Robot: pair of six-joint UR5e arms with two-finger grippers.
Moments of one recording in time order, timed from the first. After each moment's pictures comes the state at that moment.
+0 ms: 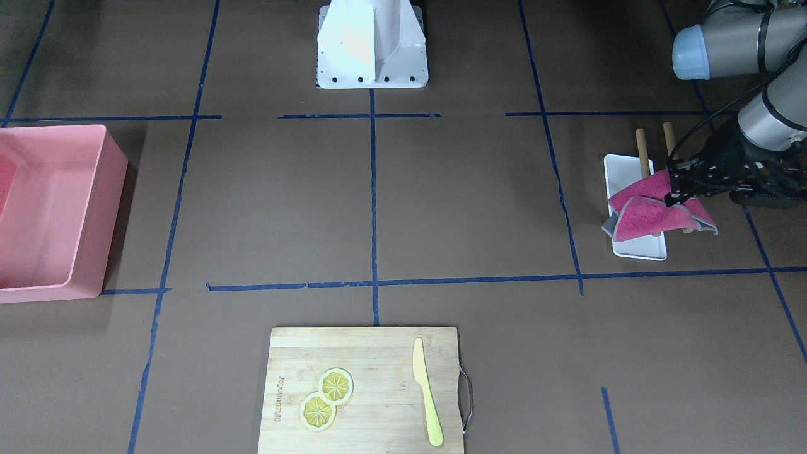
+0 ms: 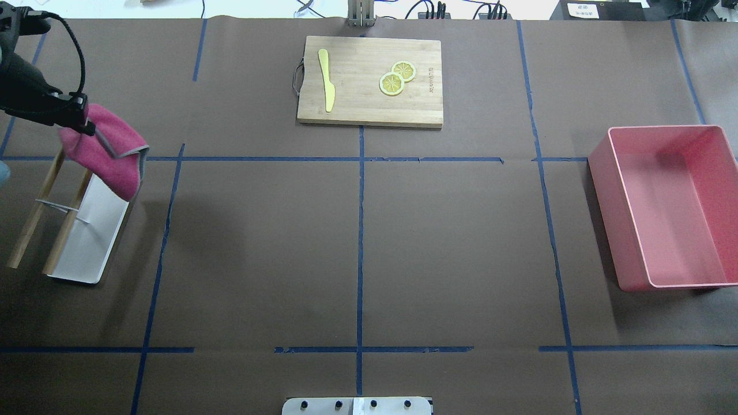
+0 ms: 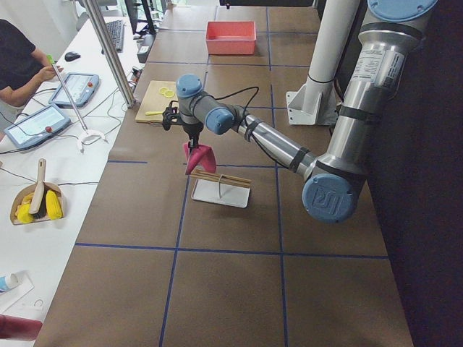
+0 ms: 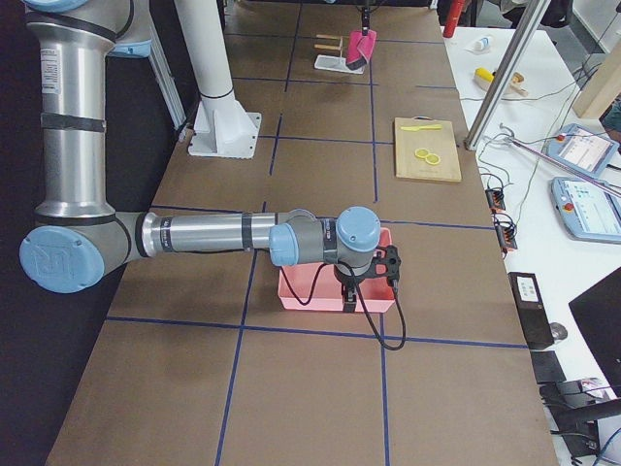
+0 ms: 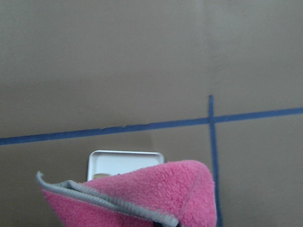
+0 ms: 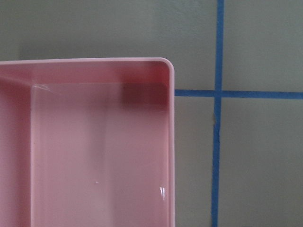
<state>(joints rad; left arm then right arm) -1.11 -1.86 -1.84 -1.67 -2.31 -0.79 1.47 -1.63 1.70 -1.45 2.44 0.17</state>
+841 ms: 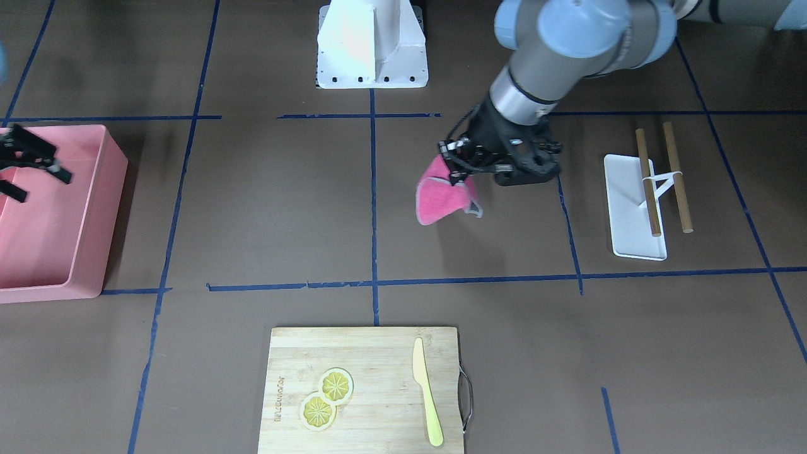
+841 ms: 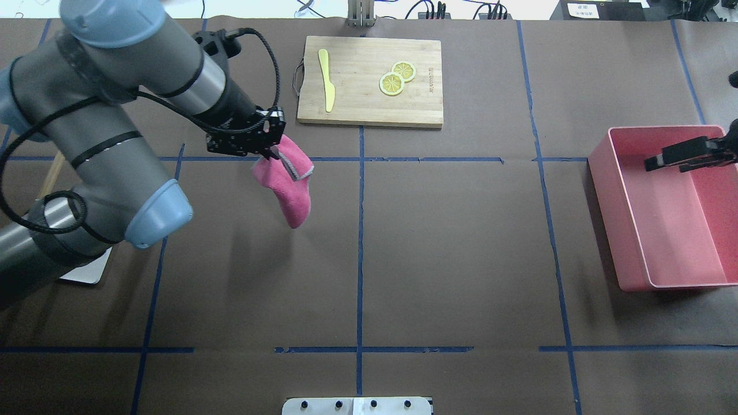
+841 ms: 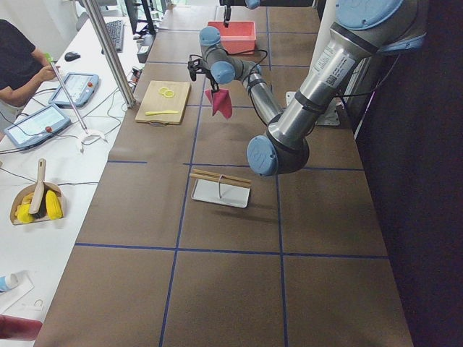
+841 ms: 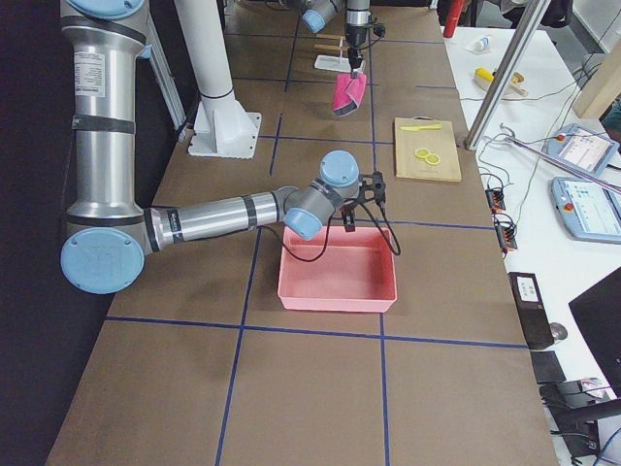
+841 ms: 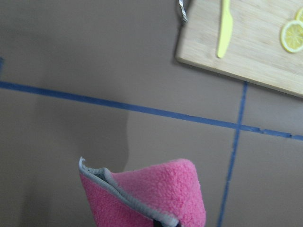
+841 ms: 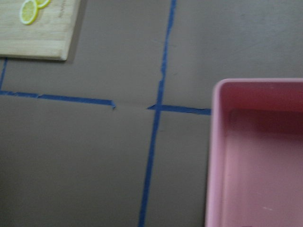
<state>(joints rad) -0.77 -2.26 -1.74 -1.67 -2.20 -1.42 1.10 -1.62 1.83 -0.84 2.40 0.84</state>
